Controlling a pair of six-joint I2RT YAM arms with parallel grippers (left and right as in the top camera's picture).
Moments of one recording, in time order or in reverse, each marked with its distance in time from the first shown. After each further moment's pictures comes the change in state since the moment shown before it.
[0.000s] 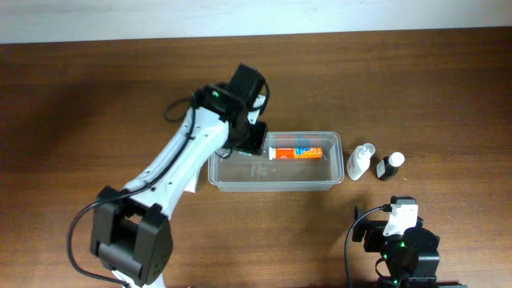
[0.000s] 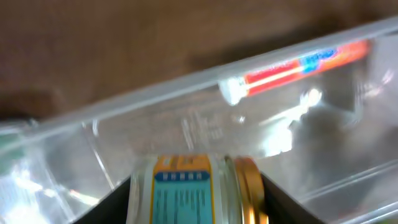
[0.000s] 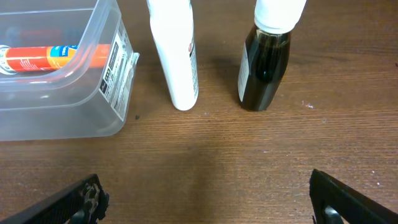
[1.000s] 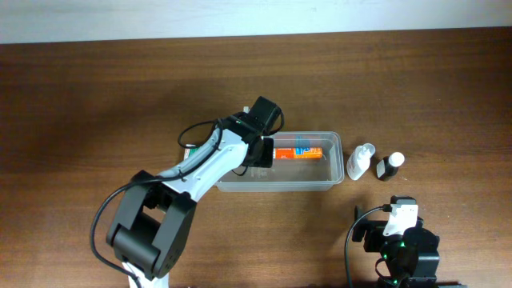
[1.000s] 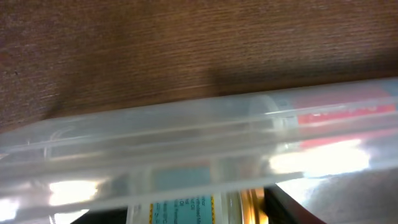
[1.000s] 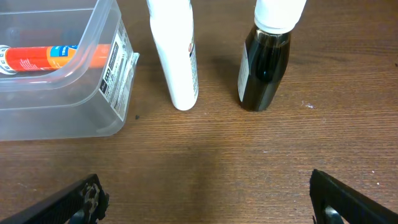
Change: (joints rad) left arm -0.081 0.069 -0.208 0.303 -0.150 -0.209; right arm 0.000 0.000 0.000 0.000 0.000 0.000
